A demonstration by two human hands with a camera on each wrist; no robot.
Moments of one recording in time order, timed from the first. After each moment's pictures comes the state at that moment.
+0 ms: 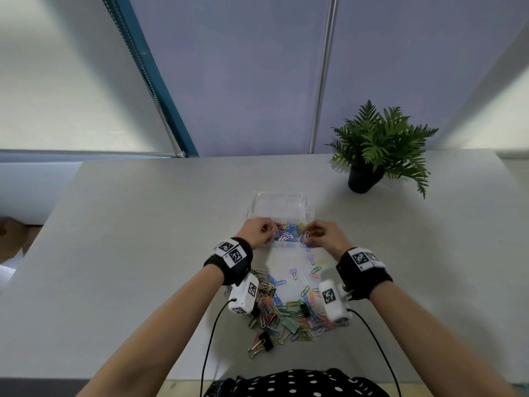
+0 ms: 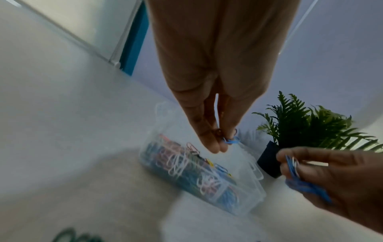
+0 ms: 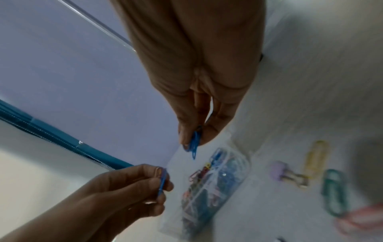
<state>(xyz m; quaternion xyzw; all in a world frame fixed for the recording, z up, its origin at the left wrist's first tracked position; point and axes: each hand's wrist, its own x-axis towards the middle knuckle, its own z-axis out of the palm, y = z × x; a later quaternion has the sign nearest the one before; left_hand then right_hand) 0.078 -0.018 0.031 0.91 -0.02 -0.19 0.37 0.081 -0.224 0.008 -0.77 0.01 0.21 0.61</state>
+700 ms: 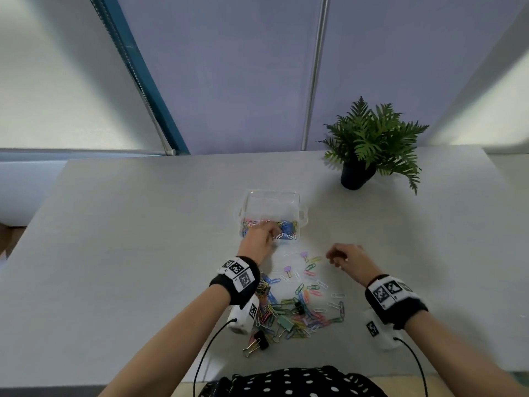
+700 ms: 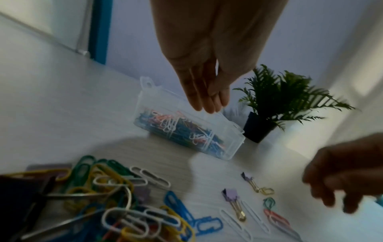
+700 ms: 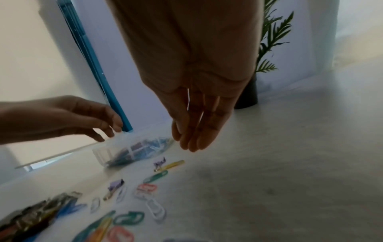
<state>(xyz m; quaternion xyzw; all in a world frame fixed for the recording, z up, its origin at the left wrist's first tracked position) 0.054 -0.041 0.009 0.93 -0.07 -0.06 0.35 0.036 -0.285 -0.003 -0.91 -0.03 0.20 0.37</state>
